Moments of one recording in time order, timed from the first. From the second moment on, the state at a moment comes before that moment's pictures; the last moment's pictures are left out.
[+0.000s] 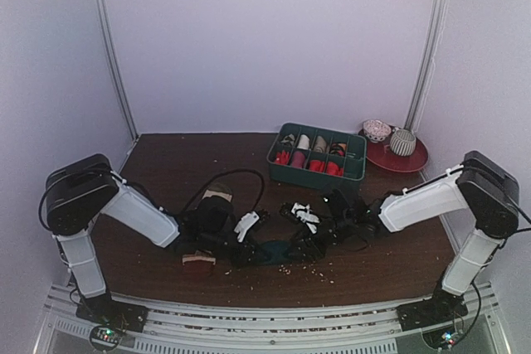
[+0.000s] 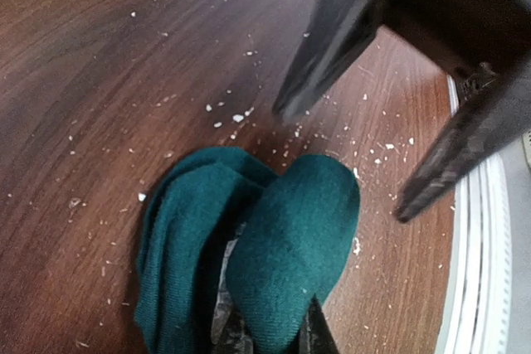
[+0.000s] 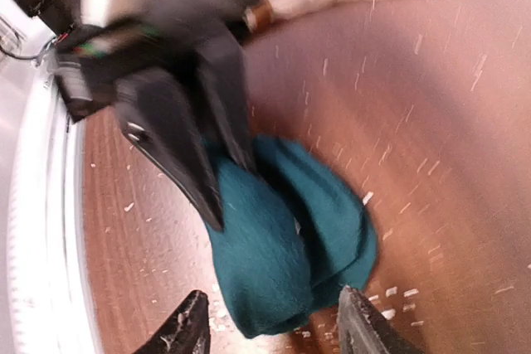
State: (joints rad) left arm -0.95 1.85 0.70 0.46 0.44 -0.23; right arm 0.86 1.69 0.76 0.15 -0.48 -0.02
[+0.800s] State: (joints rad) left arm -0.90 1.92 0.80 0.37 0.59 -0.27; right arm 0.99 1.70 0.72 0.22 -0.22 -0.30
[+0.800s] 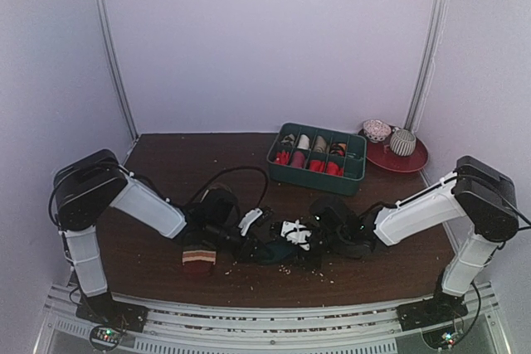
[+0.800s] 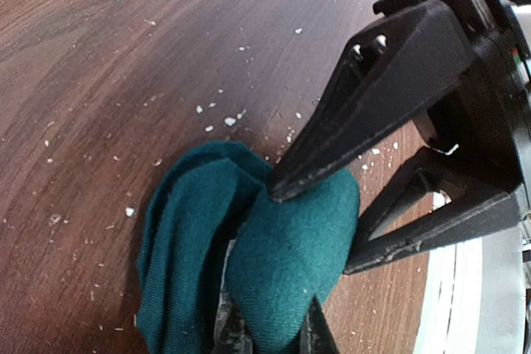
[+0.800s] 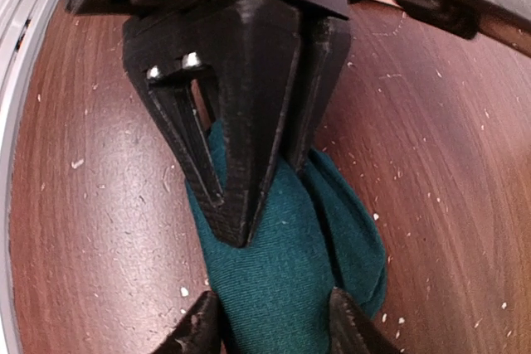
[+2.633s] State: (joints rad) left arm -0.91 1.90 0.70 0.67 0.38 -0.12; right arm 0.83 1.77 1.05 -0.29 -0.45 -0.01
